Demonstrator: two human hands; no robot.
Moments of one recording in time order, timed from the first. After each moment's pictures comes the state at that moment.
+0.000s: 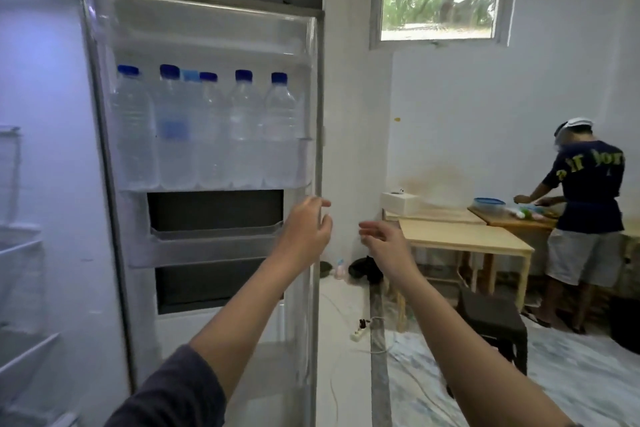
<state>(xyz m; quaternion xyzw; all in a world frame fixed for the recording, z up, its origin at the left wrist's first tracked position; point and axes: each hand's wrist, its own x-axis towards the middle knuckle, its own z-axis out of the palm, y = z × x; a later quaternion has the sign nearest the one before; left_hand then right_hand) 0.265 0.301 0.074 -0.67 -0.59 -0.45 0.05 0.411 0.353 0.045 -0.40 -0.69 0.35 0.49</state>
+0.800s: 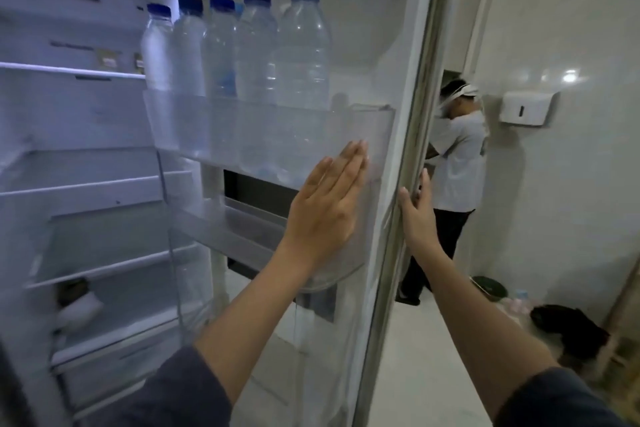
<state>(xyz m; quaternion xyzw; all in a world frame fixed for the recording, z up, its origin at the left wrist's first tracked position) 0.221 0.489 0.062 -0.41 -0.69 -0.11 0.58 0.261 0.664 0.041 -0.14 -0.74 0.54 0.39</state>
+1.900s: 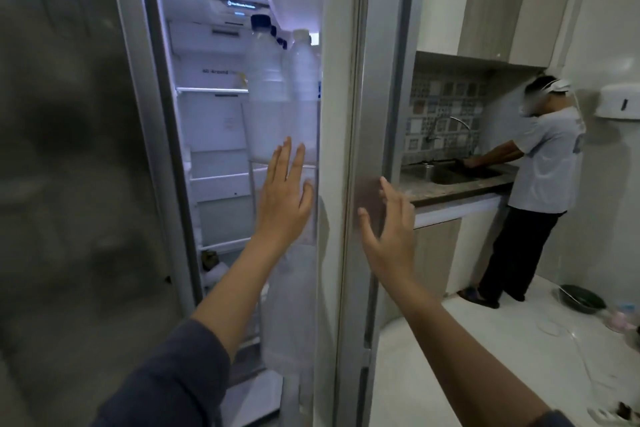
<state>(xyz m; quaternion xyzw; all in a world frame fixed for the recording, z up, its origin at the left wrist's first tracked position) 0.202 0.174 0.052 -0.29 -0.80 -0.31 0.42 0.293 0.320 0.013 0.00 -0.78 0.34 0.52</state>
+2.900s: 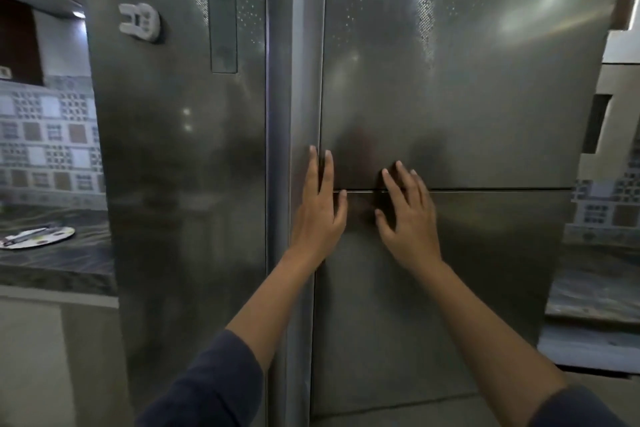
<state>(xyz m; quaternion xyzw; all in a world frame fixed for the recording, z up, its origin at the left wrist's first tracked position) 0.017 0.083 0.071 -0.15 -0.80 -0.26 0.51 -0.028 0.238 0.055 0.23 -0.82 0.22 0.47</state>
